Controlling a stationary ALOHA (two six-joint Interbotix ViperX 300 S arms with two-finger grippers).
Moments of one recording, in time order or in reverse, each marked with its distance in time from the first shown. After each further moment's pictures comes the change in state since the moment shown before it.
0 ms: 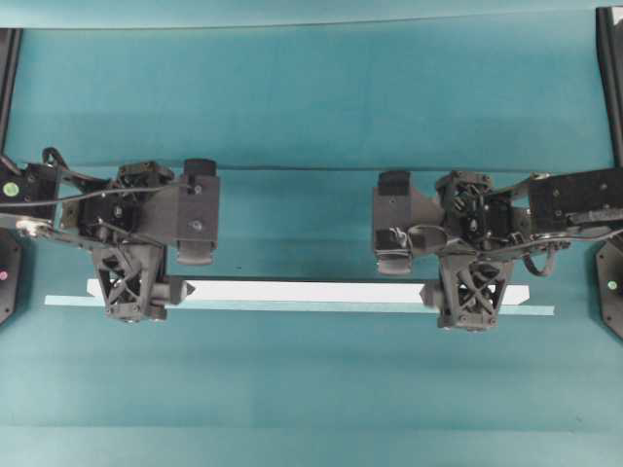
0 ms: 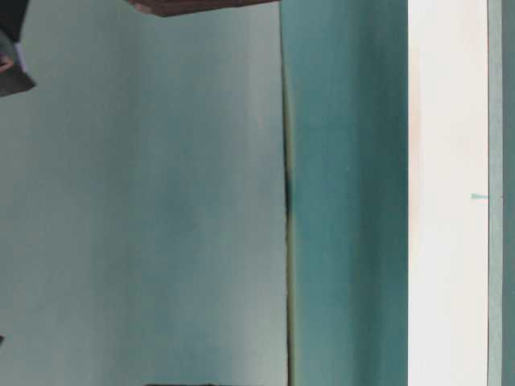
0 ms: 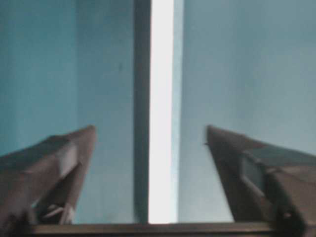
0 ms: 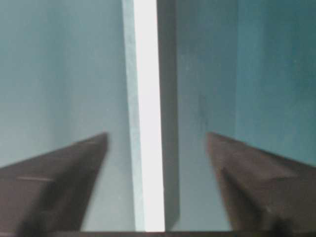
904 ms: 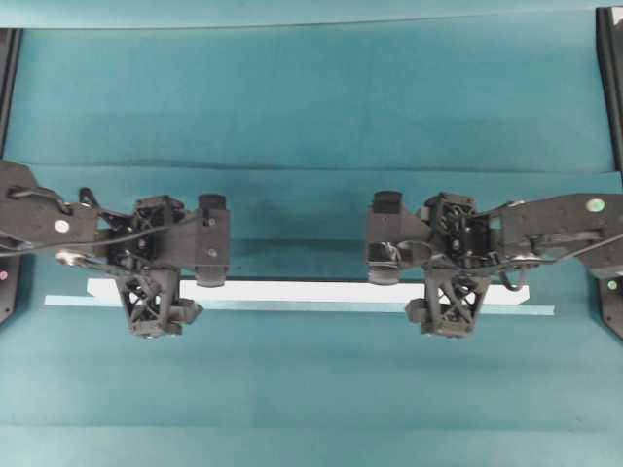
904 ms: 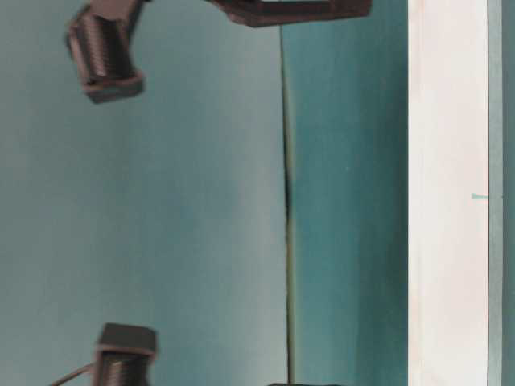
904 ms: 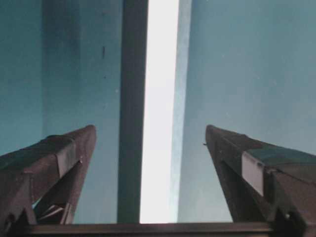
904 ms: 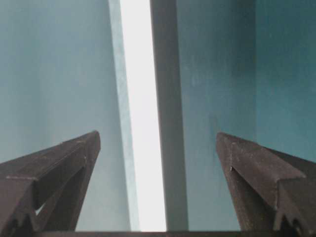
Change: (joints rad) left arm -0.011 0.179 0.144 0.000 -0.291 -0.051; right arm -0.008 0.129 0.114 -0.002 -0.268 0.034
